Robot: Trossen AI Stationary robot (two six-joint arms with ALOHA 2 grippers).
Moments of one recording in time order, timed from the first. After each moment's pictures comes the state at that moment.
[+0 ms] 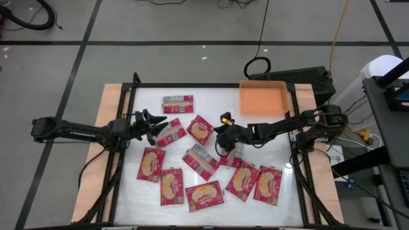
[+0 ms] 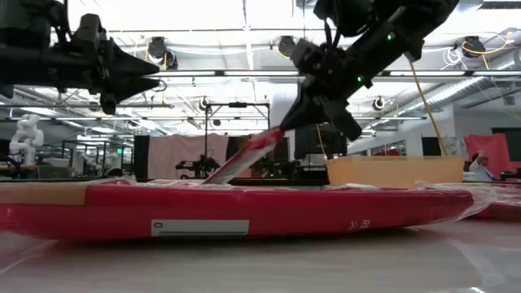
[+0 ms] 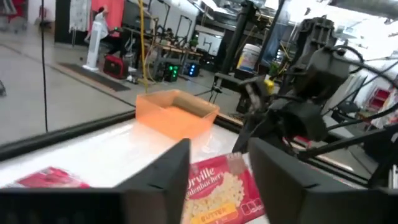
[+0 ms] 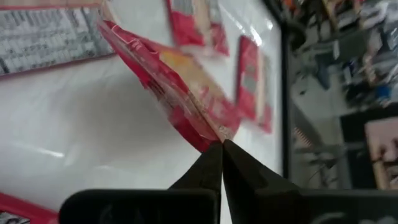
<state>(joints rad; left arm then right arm) 0.06 0.68 0.01 0.75 -0.26 -0.30 0.04 1.59 0.80 0.16 0.45 -0.70</state>
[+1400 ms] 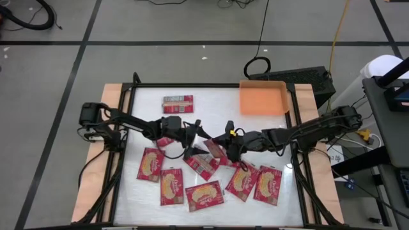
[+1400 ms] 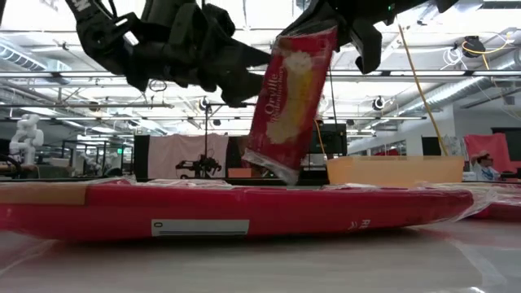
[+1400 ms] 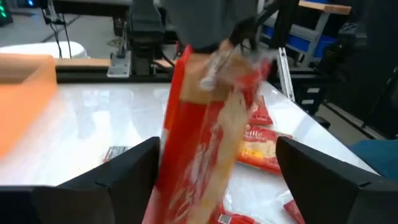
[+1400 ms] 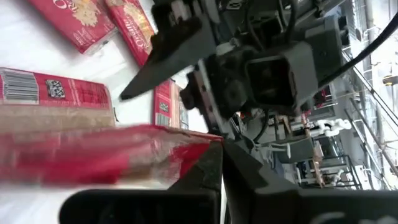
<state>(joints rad) 0.06 1.67 0.70 0.79 0.37 -0.03 0.20 1.38 0.80 0.25 0.36 -0.94</state>
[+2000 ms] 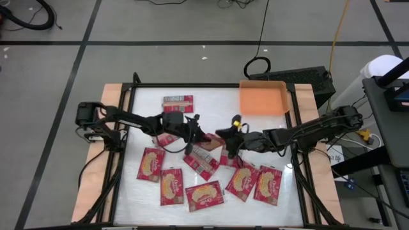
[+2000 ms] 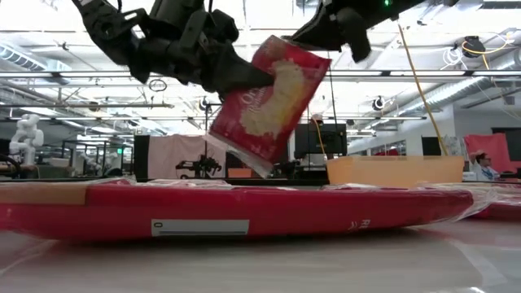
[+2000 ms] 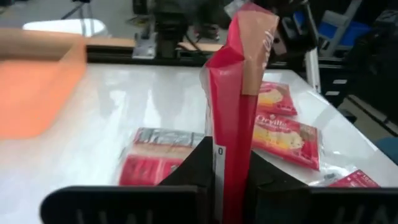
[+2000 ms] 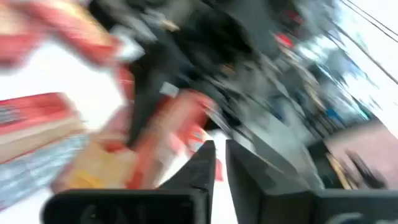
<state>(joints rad) 0.10 1.59 0.74 0.58 0.33 -0.01 0.22 1.36 0.80 0.23 0.63 -0.59</state>
